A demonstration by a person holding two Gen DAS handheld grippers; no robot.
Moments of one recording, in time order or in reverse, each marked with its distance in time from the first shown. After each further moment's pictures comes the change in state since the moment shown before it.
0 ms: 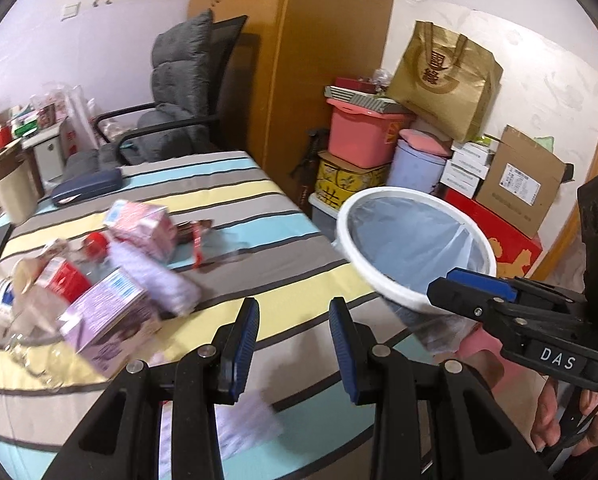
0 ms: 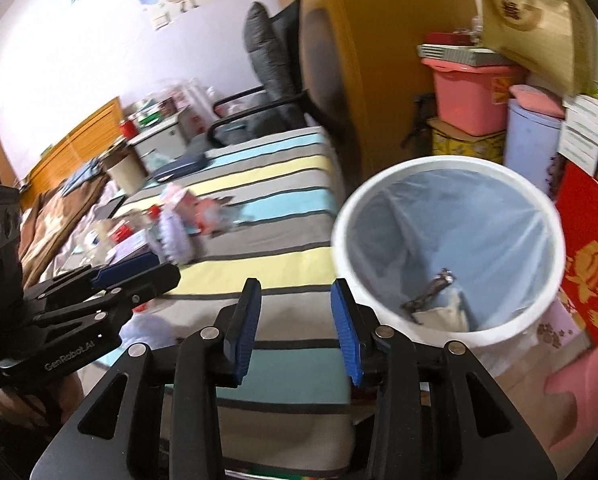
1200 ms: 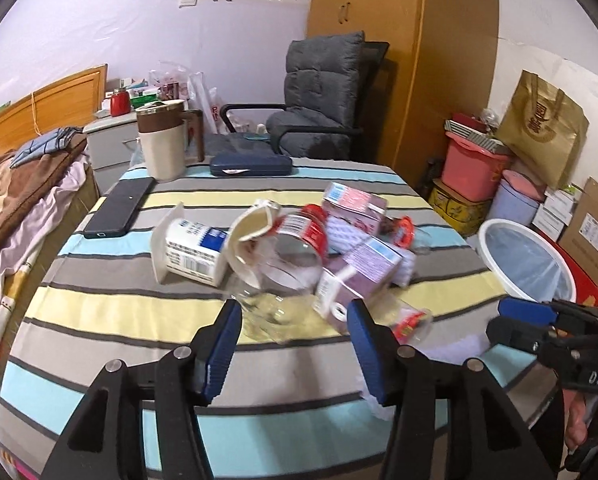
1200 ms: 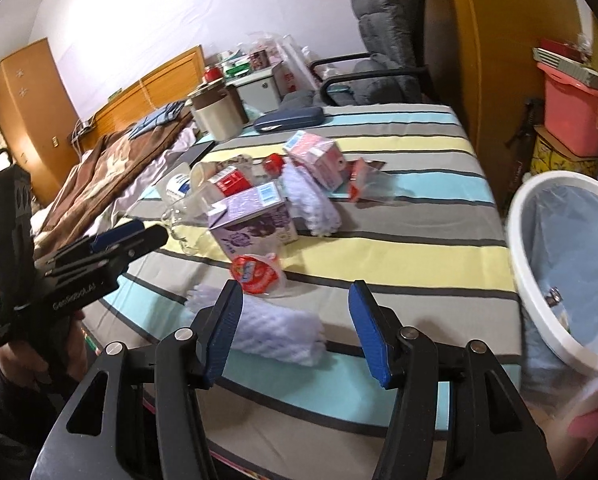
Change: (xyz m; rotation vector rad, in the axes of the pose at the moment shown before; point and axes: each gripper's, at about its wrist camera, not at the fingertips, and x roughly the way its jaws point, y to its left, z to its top) left arm -0.073 0.137 -0.040 -0.181 -0.065 0.289; right arm 0.045 0.101 -0.011 -0.169 0.121 0.231
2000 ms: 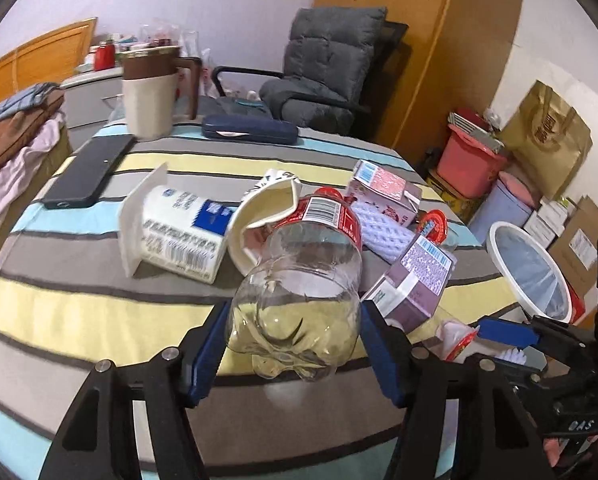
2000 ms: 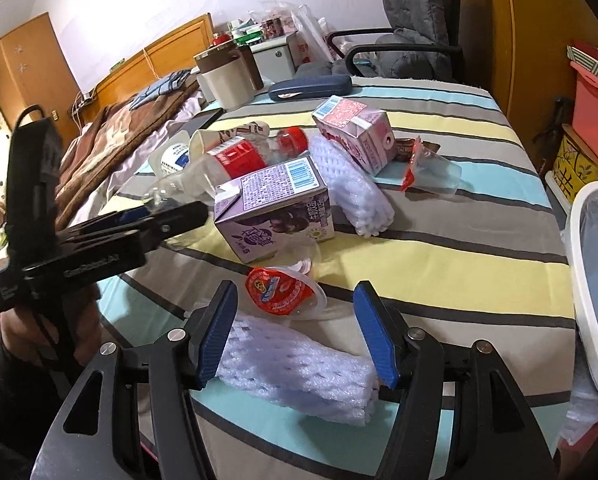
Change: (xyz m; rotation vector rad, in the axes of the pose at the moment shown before) left arm 0.059 0.043 0.002 -0.081 0.099 -0.114; right arm 0.045 0.013 0.010 -0.034 0.097 0.008
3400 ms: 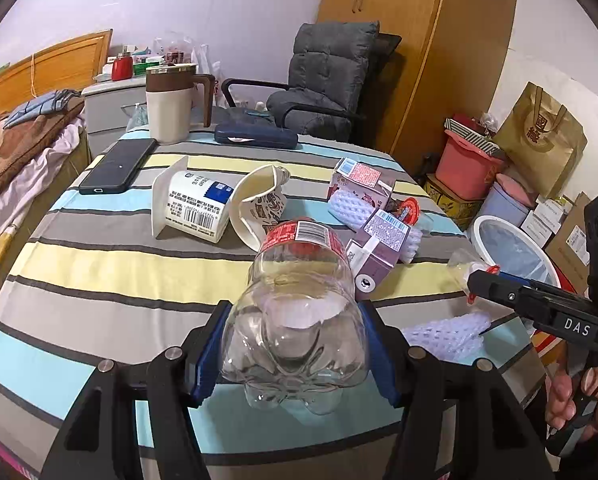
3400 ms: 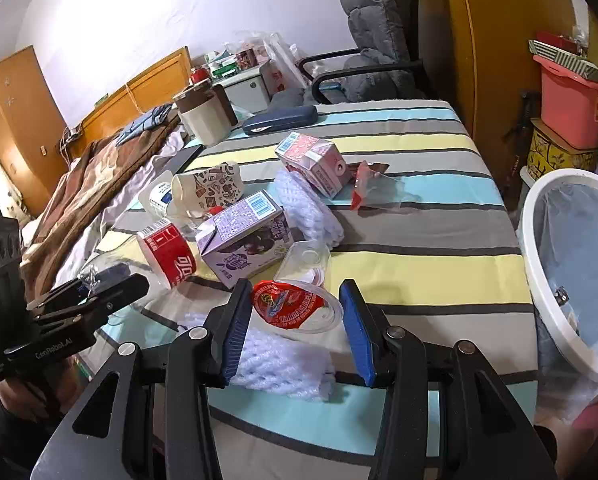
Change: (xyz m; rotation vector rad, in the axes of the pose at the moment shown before) left arm -0.053 -0.020 -0.031 -0.004 -0.038 0.039; right arm -0.029 -0.018 -0.001 0.083 -0.096 -0.039
